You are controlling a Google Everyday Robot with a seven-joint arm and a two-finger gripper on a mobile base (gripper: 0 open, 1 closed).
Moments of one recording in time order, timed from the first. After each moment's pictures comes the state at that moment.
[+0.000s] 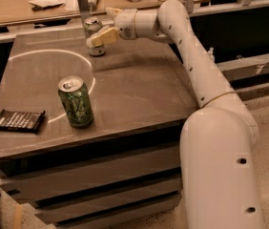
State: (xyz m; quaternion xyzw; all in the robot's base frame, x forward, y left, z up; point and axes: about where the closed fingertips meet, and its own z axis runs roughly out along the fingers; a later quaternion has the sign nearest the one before) arm 0.815 0.114 0.933 -0.49 0.56 0.35 0.56
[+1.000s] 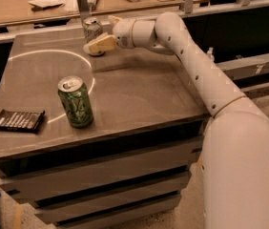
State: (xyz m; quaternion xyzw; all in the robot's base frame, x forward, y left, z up) arm 0.808 0.120 0.913 -0.45 0.59 0.34 0.57
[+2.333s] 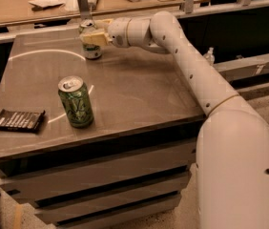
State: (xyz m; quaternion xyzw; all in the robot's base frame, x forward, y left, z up) arm 0.808 0.138 0.915 -0.46 0.58 0.35 0.57
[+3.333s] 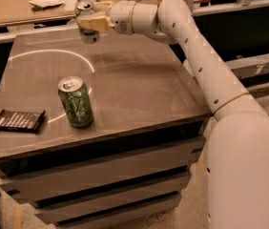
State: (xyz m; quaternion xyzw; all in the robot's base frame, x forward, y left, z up) arm 0.779 0.129 0.983 -0.47 0.53 0.36 0.60
